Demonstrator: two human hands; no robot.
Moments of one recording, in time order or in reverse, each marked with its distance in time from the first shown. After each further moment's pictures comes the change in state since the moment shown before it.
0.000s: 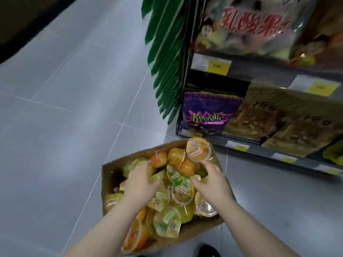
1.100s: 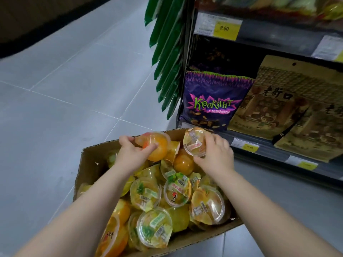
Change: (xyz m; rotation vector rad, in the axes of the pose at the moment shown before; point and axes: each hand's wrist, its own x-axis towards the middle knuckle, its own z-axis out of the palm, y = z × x) left_hand 0.068 -0.013 0.046 -0.564 0.252 -0.188; right_hand 0.087 0.046 0.030 -0.393 0.245 -0.250
